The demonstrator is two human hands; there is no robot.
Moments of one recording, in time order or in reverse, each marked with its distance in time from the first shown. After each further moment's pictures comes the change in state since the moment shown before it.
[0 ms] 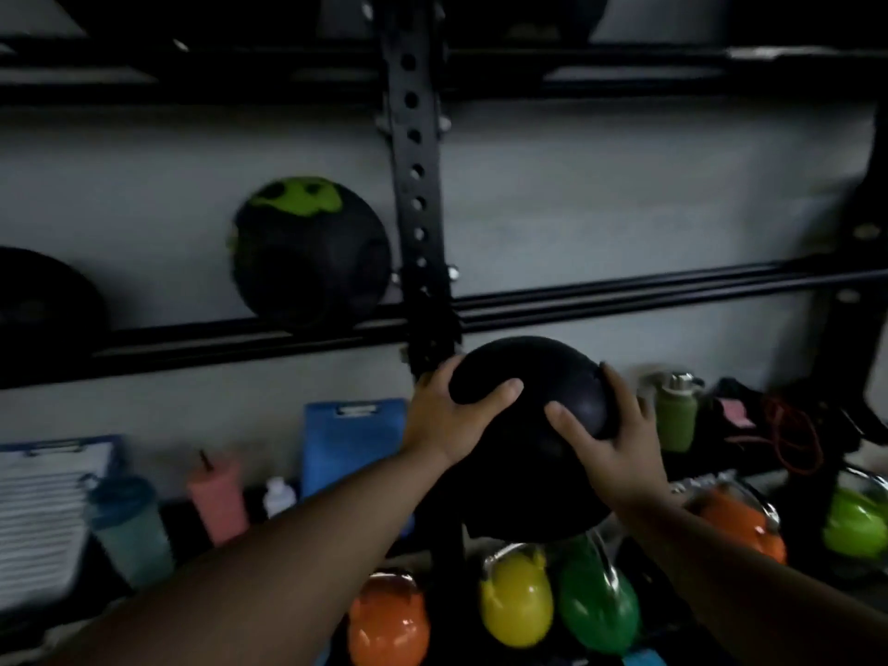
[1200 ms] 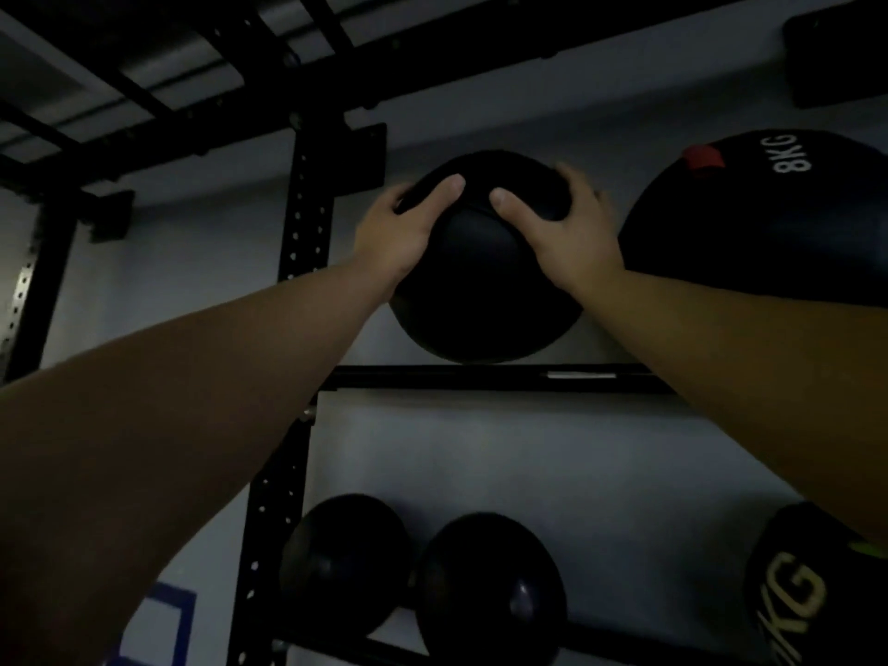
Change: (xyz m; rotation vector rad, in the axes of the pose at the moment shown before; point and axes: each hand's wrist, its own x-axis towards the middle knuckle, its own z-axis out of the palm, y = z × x) left_hand 0.116 0.220 -0.768 0.080 0.738 0.508; right_hand 0.059 -0.703 0.483 0.427 -0.148 -0.778
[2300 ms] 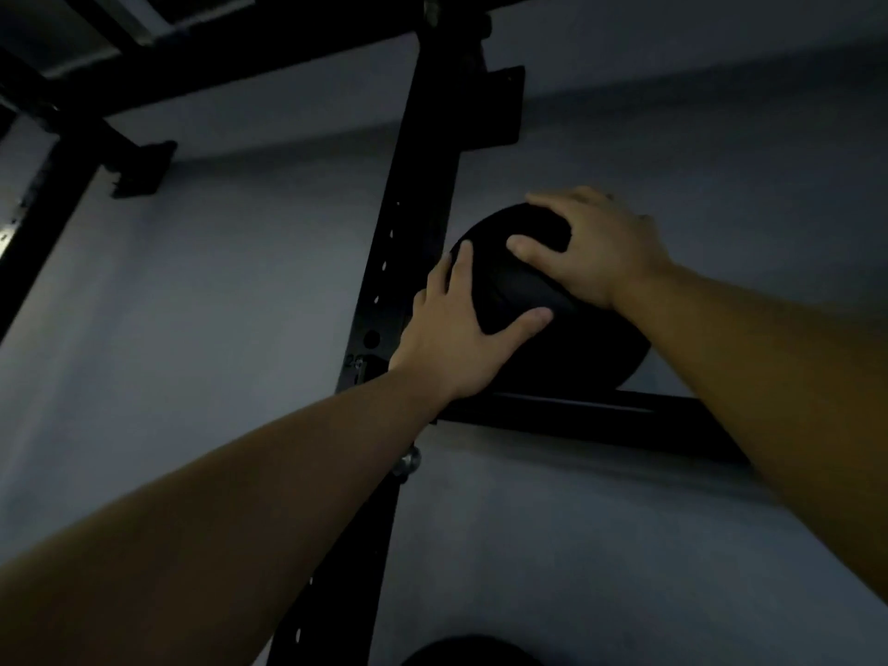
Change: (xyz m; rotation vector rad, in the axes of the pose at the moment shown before) left_hand 0.138 -0.346 -0.122 0.496 -0.076 0.217; right_hand 0.102 0.090 0.362 -0.743 -0.198 -0.451
